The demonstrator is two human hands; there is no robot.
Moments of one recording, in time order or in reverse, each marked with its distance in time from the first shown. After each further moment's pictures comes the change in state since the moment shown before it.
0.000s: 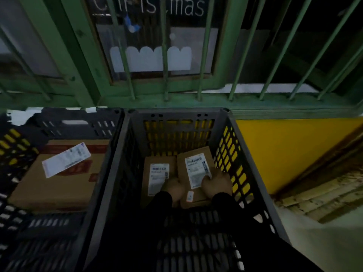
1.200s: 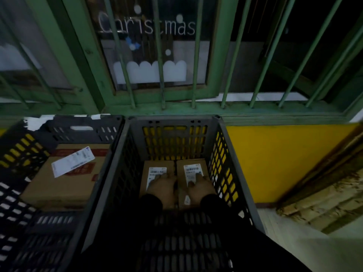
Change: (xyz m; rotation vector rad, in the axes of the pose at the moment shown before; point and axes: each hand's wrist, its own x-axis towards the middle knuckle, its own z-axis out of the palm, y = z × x) left_hand -0.038 0.006 -0.018 0.888 0.160 0.339; right_hand -0.021 -0.008 -0.008 -0.164 -0.256 -0.219
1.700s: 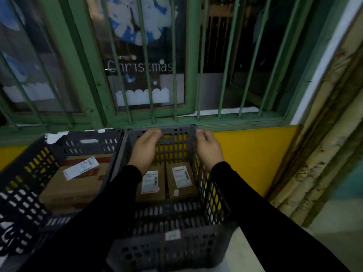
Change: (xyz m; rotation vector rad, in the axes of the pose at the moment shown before) left_hand -0.160 0.068 -0.137 -1.232 0.481 0.100; right_hand -0.185 -0.026 -0.114 0.828 0.511 -0.363
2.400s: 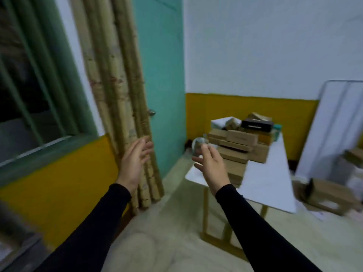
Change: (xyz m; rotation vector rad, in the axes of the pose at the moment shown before) left_hand -0.332 0.098 0.302 -0.336 -0.928 0.199; right_hand -0.391 0.019 -0.395 0.191 0.932 -0.034
